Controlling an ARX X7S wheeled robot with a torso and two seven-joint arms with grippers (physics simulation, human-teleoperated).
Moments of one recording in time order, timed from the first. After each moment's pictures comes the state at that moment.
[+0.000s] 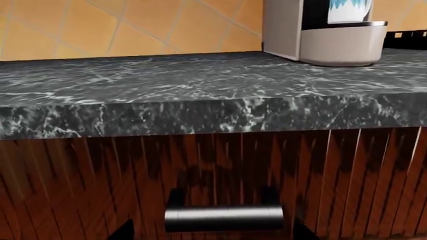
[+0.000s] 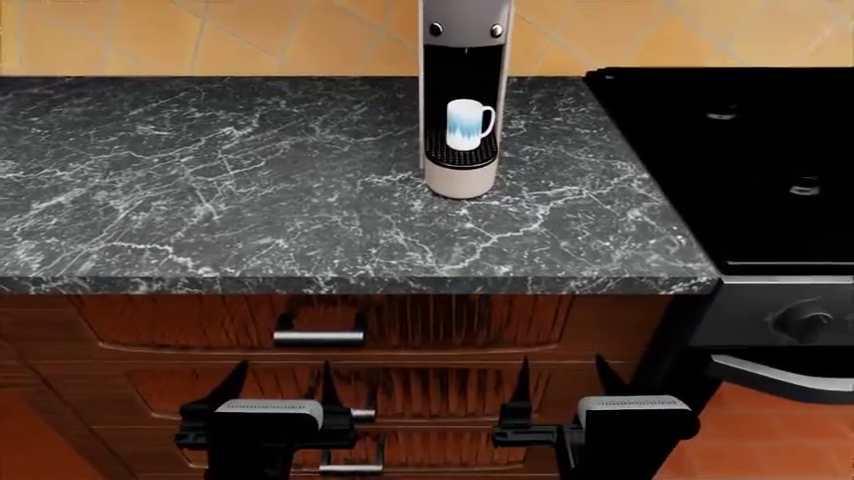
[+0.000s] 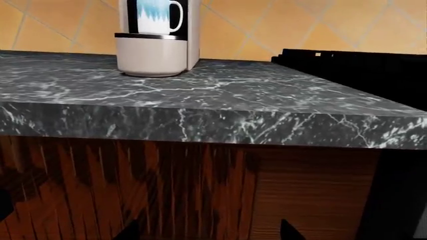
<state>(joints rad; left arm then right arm) 0.01 -0.14 0.15 0.01 -0.10 0.02 -0.16 0.01 0.14 -0.16 -0.01 0.09 -0.03 0.17</state>
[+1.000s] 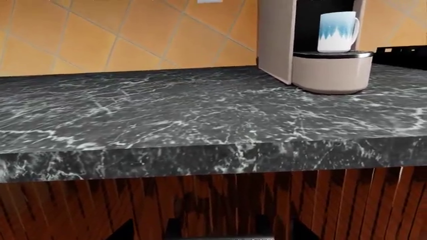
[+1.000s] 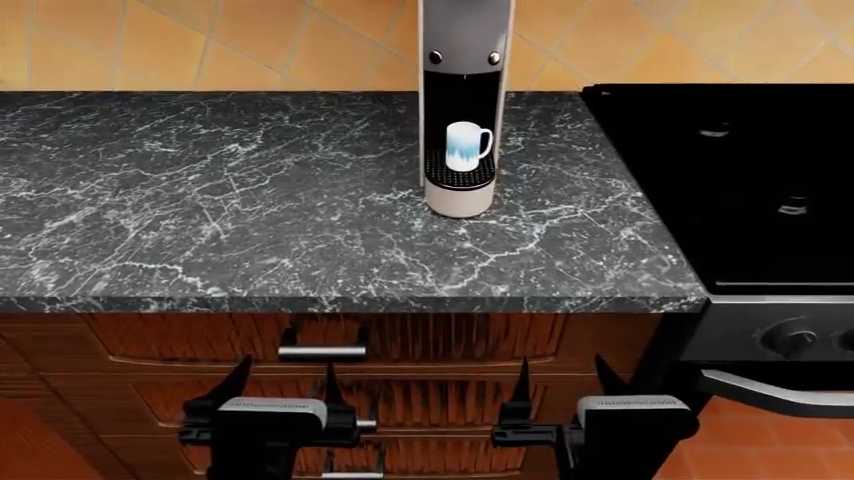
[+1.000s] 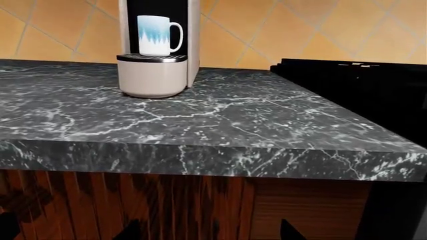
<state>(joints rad) -0.01 -0.17 0.19 0.01 -0.12 0.02 -0.18 0.01 0.16 -0.20 -0.01 0.12 -0.02 0.21</state>
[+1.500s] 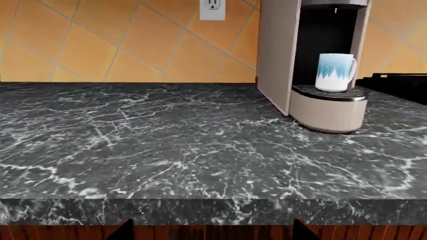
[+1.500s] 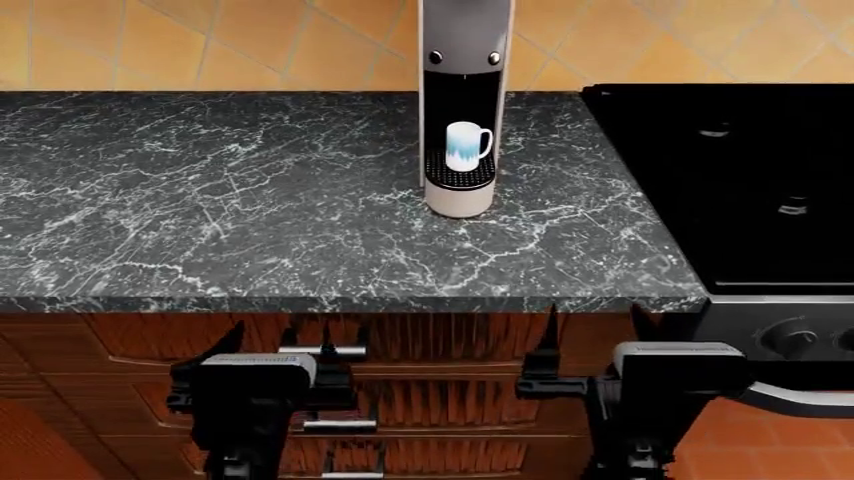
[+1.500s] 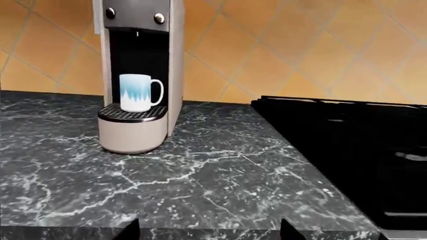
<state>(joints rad) -0.06 -0.20 0.18 0.29 -0.22 -0.28 -0.23 0.07 0.24 -0.16 -0.36 0.17 0.32 0.28</state>
